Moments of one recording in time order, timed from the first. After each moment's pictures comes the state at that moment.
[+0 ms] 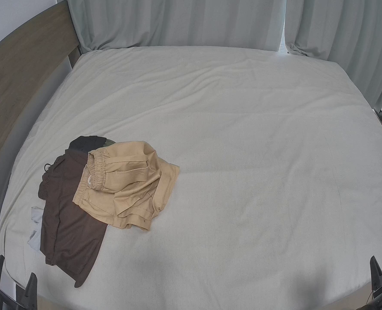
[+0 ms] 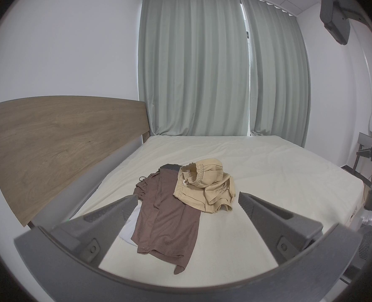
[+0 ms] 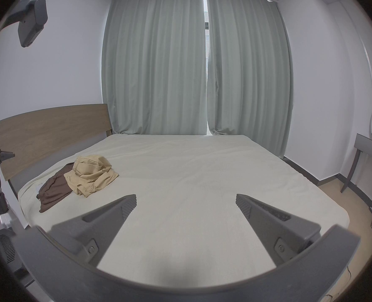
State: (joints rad) left arm 0.00 0.02 -0.02 0.00 -0.02 0.01; right arm 0.00 0.02 -0.02 0.00 0.01 -0.01
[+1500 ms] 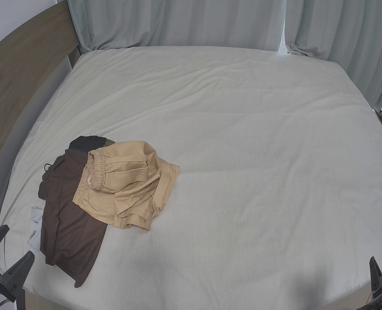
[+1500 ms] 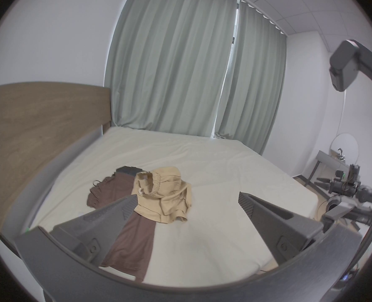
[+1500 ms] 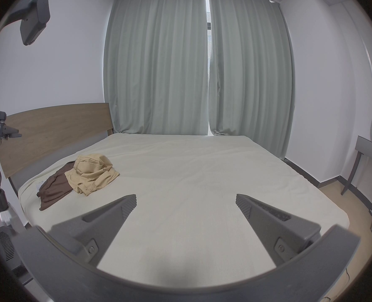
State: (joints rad) left arm -0.17 0.41 -0.27 -0.07 -0.17 -0.10; right arm 0.00 0.02 -0.02 0.00 0.02 -0.02
